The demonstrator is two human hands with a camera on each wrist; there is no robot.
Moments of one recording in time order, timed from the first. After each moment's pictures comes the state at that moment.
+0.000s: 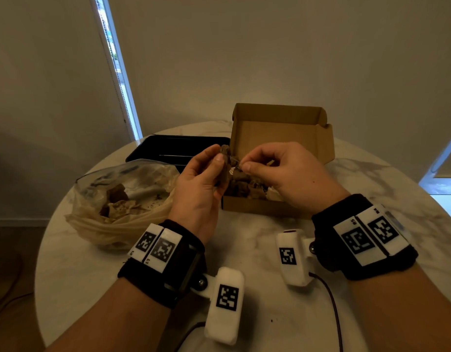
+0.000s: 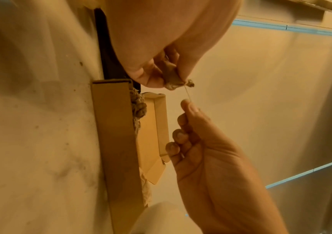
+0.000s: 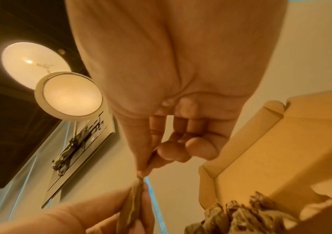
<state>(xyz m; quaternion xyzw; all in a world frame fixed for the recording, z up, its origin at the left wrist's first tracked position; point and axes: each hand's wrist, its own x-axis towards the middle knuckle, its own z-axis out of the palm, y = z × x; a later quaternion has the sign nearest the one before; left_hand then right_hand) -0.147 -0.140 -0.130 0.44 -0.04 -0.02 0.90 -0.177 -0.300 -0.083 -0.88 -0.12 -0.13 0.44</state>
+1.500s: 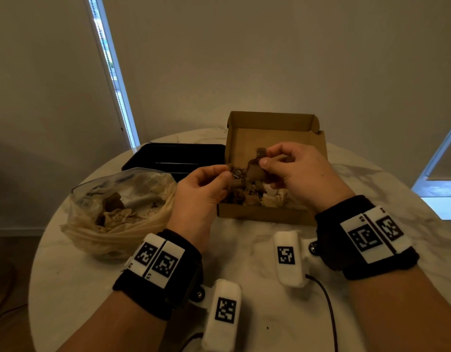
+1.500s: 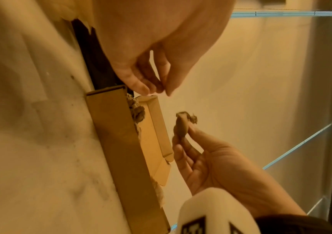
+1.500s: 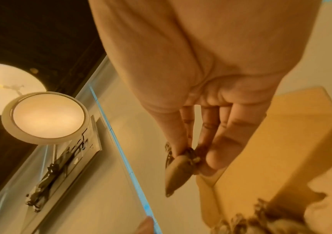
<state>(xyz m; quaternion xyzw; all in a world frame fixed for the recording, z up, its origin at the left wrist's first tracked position) -0.150 -0.142 -0.131 0.56 -0.05 0.01 0.82 -0.170 -0.315 -0.080 -0.81 0.03 -0.13 0.57</state>
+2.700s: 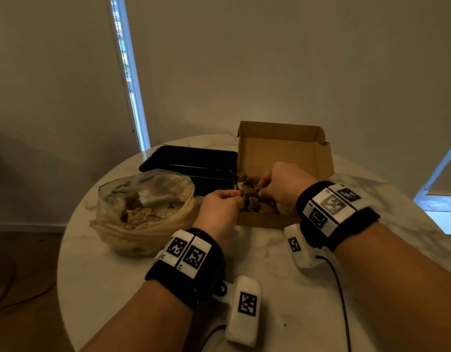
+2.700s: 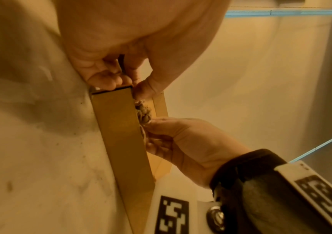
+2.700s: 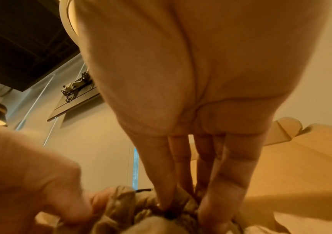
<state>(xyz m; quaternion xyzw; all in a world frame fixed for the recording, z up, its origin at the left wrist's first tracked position) -0.142 -0.142 -0.144 0.69 0.05 -0.07 0.72 -0.136 -0.280 -0.071 -0.98 0.07 0.03 0.17</state>
